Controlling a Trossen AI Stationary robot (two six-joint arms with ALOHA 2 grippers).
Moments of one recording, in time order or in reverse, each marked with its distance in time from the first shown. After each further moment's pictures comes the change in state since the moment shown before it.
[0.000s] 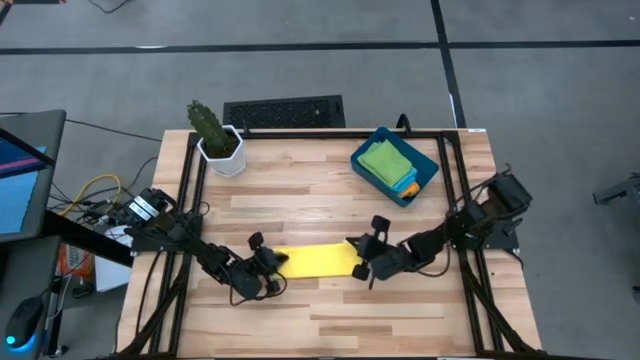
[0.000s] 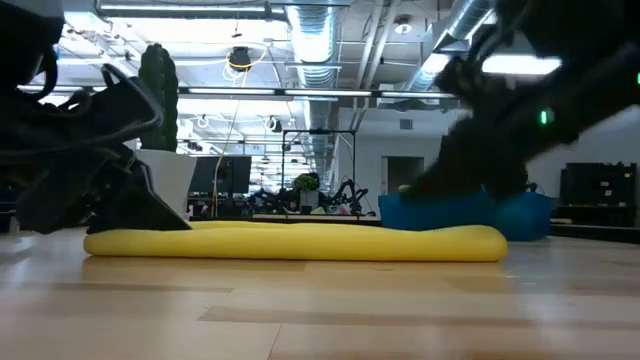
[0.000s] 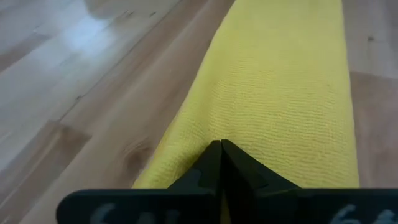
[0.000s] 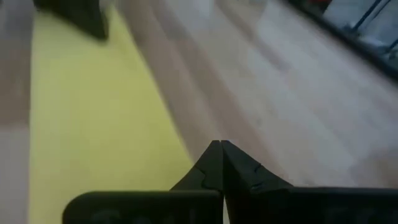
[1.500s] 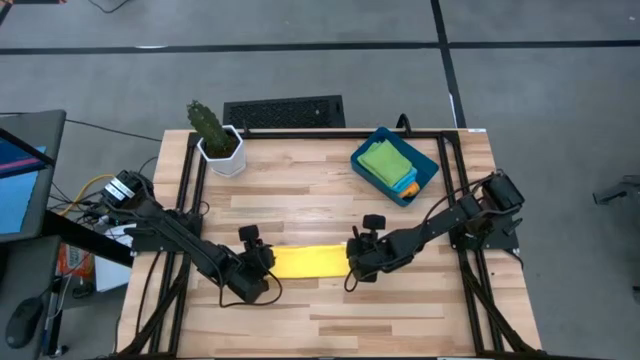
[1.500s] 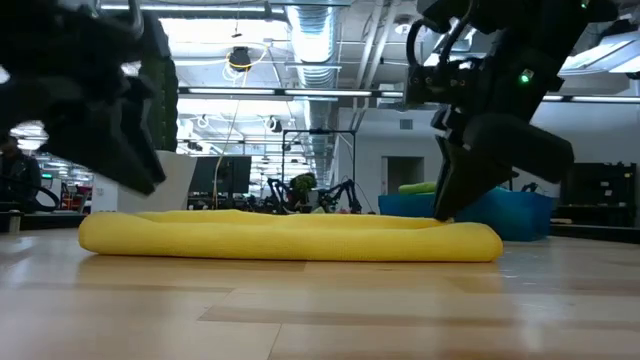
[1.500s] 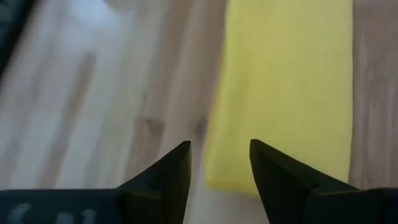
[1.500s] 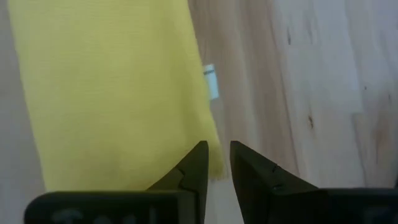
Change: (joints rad) left arm 0.001 -0.244 0.316 -1.011 0.139 0.041; right arm -0.064 0.031 0.398 -0.932 -0.317 0.046
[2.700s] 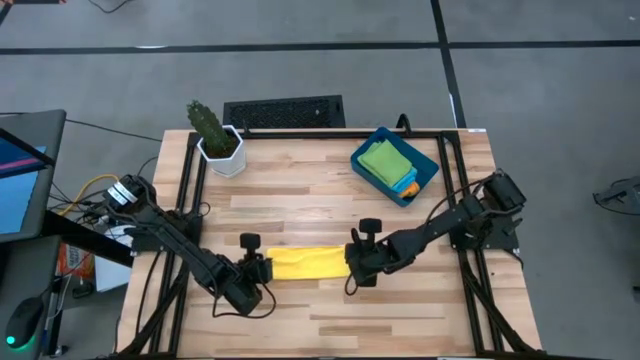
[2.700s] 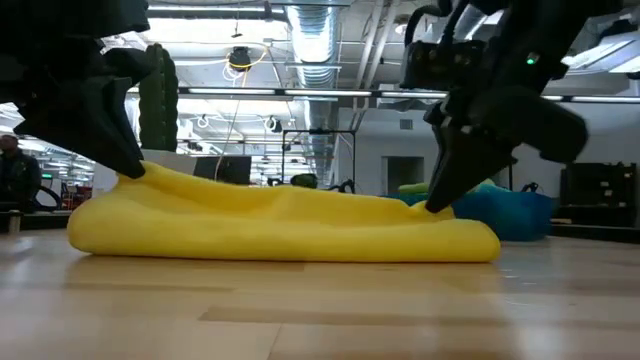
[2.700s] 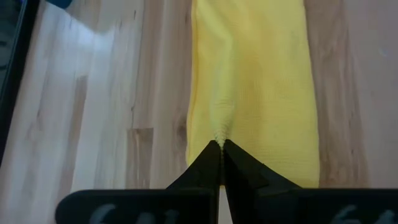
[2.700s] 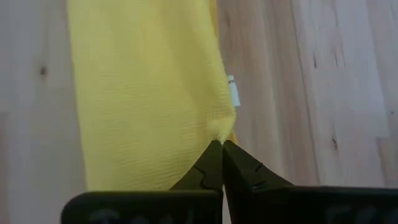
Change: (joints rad) left arm -0.077 0.035 0.063 -0.071 -0.017 0.099; right arm 0.019 -0.015 0.000 0.071 -0.052 -0.057
